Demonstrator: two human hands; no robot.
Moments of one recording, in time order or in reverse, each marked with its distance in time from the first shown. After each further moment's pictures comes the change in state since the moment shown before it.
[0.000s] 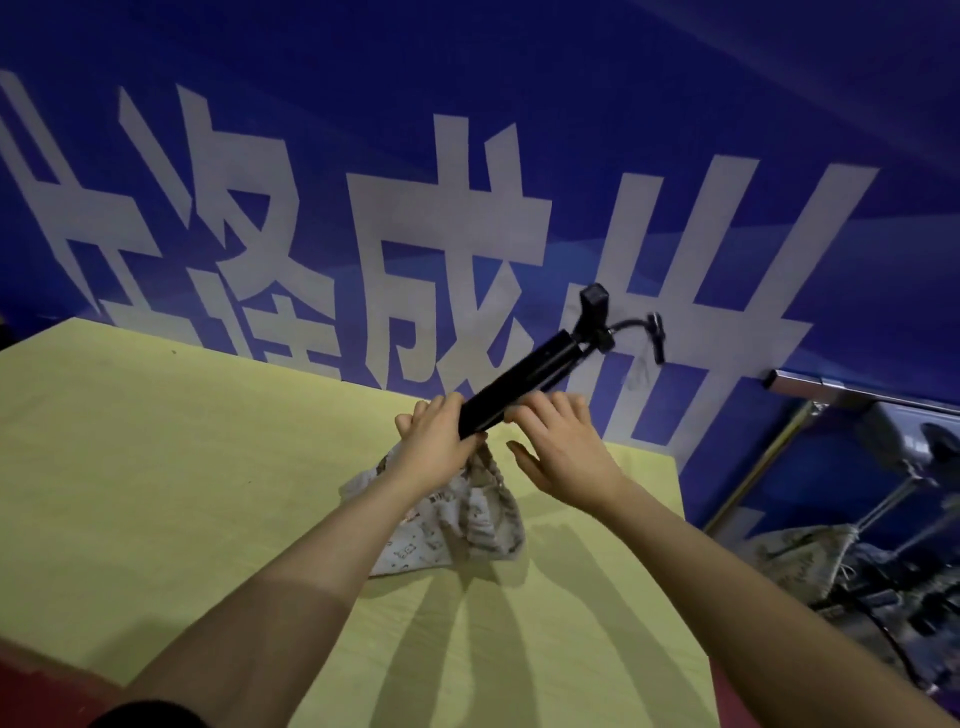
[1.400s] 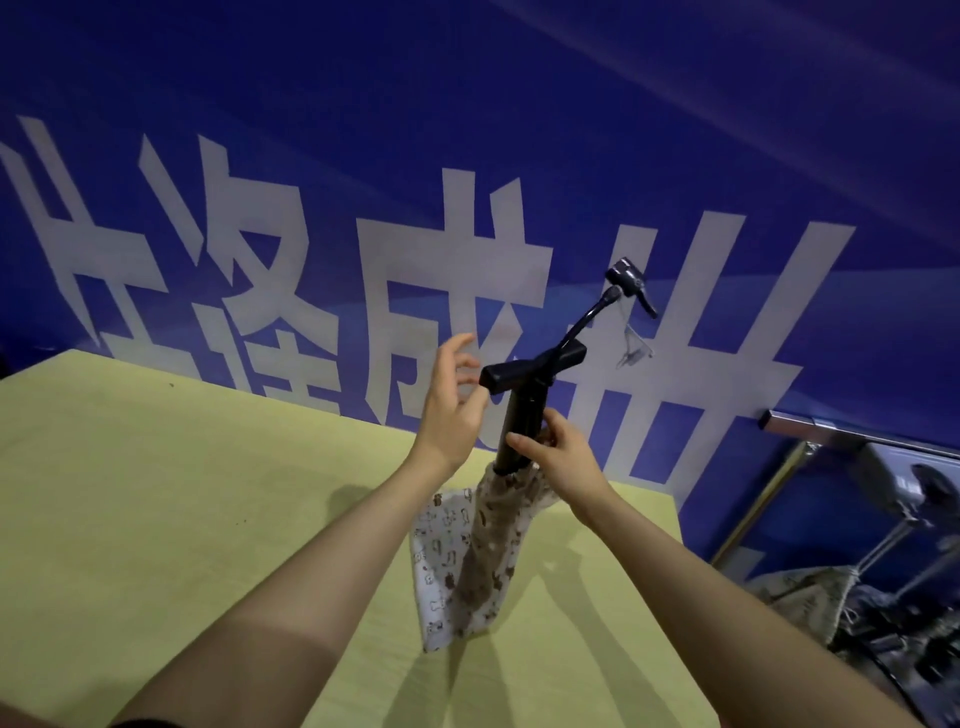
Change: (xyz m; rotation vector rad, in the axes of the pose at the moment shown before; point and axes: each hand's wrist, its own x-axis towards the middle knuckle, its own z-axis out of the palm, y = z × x) left_hand 0.020 0.041 -0.051 -0.903 0.222 0.153; right_hand 0.037 -0.006 -0.008 1.046 -0.115 0.925
